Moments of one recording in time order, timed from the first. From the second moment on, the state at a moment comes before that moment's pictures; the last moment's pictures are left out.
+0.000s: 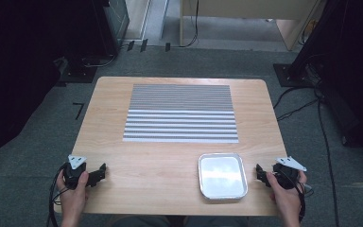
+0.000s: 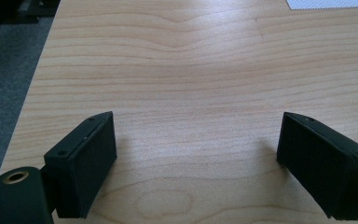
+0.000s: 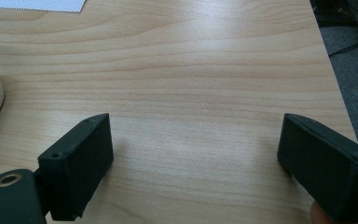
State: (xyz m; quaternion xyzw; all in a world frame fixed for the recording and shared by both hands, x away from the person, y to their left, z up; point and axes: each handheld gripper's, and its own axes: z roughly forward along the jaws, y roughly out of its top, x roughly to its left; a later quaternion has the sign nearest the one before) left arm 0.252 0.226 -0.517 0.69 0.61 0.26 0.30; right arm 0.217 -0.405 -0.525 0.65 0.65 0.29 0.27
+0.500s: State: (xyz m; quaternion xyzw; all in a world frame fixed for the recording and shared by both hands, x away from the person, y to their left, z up) left arm 0.251 0.199 -0.503 0.69 0.60 0.27 0.31; right arm 0.210 -0.403 -0.518 0.65 0.63 0.31 0.28
